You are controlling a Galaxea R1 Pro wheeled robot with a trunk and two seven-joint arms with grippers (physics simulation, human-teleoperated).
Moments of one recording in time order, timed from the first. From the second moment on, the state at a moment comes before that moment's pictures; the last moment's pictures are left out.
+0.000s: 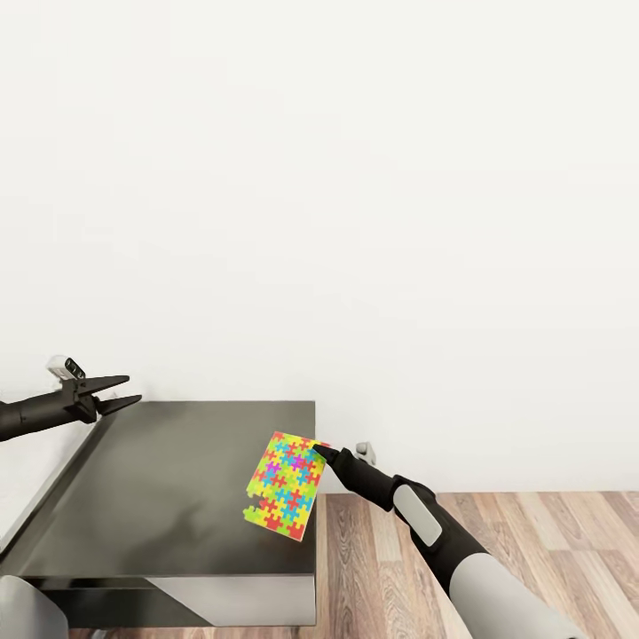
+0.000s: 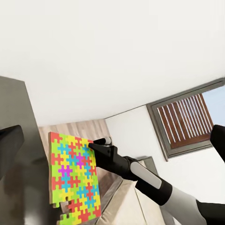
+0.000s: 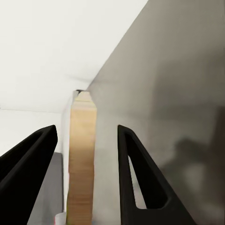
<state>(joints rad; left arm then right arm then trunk) -0.88 0.66 -0.01 -0.63 0.45 0.95 -1.55 -0.66 0.07 0.28 -0.58 -0.99 0.43 0.55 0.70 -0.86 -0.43</state>
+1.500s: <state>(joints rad) -0.88 0.65 -0.01 -0.63 0.45 0.95 -1.55 -0.65 0.06 0.26 -0.58 -0.99 0.38 0.56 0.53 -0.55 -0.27</state>
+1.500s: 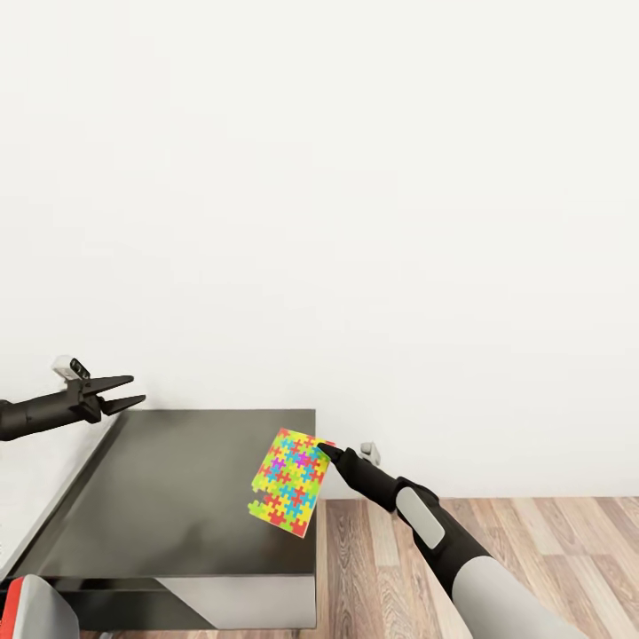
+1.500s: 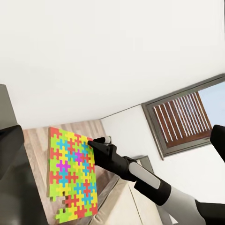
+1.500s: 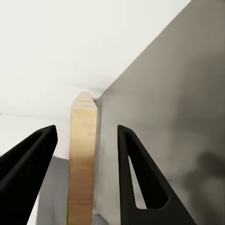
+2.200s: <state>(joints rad) -0.88 0.65 -0.01 -0.63 0.45 0.95 -1.55 -0.65 0.06 0.27 -0.58 -0.99 0.36 0.56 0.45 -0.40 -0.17</state>
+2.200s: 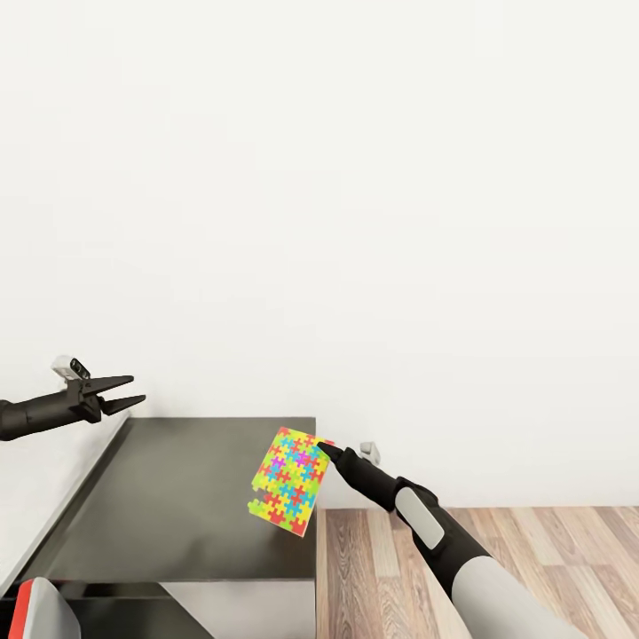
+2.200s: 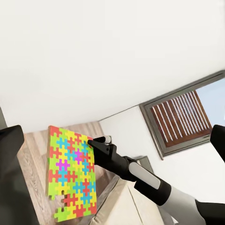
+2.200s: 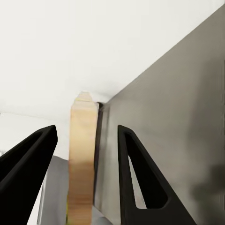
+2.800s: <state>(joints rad) -0.88 0.65 -0.01 -0.63 0.45 0.95 -1.55 -0.65 0.06 0.27 -0.58 -0.99 0.36 0.56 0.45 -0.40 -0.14</state>
